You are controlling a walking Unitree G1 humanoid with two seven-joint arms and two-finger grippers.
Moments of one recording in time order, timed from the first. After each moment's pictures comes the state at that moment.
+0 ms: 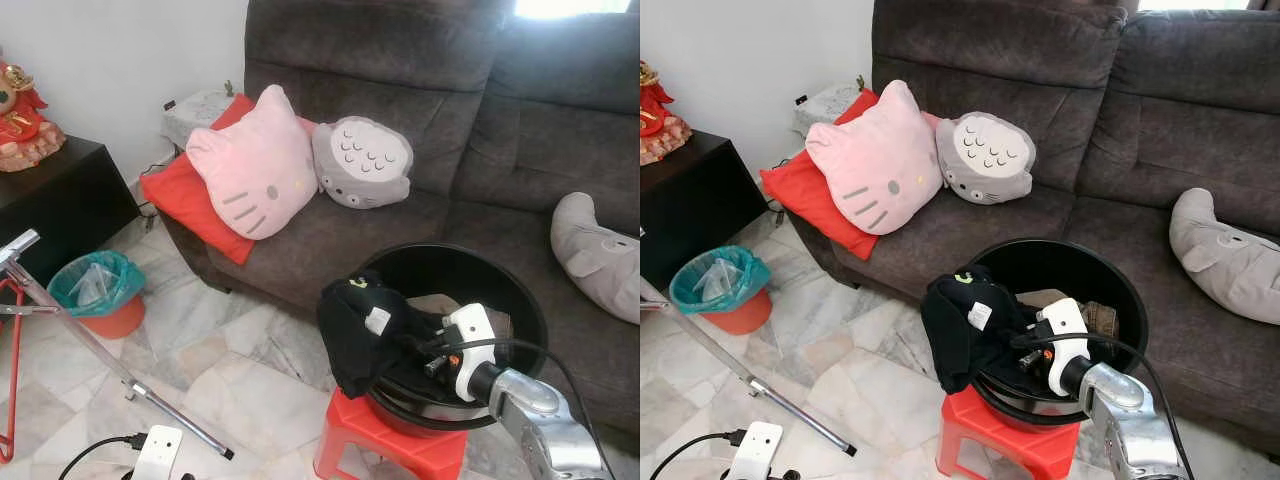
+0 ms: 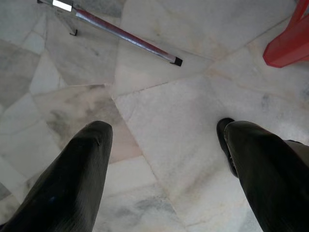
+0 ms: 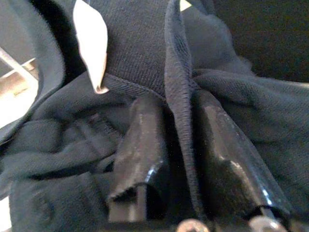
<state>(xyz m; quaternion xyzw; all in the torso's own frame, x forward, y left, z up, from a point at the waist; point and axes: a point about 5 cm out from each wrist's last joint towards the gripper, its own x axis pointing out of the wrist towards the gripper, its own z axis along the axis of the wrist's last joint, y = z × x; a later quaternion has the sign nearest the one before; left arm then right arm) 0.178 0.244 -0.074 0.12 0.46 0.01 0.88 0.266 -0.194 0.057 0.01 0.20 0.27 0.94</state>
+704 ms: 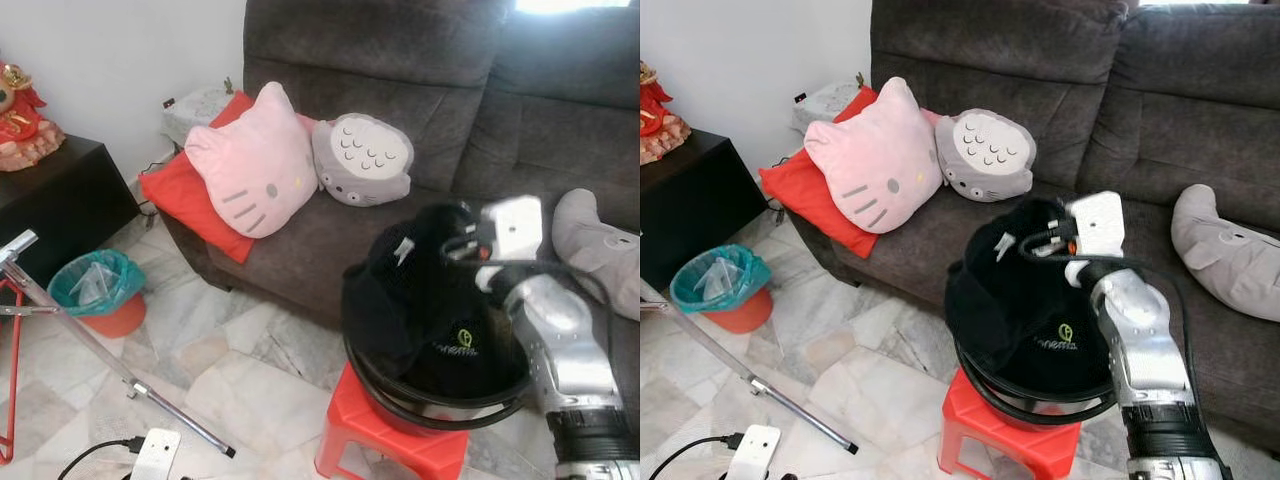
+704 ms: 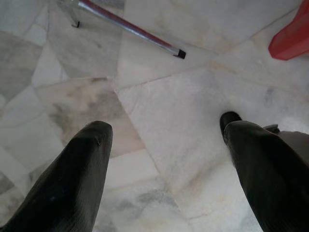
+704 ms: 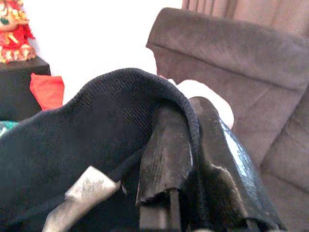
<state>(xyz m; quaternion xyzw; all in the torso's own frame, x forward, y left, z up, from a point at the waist) 0.171 0.247 -0.077 0.13 0.46 0.02 0.88 0.329 -0.193 0.185 -0.11 -0.06 0.15 0.98</state>
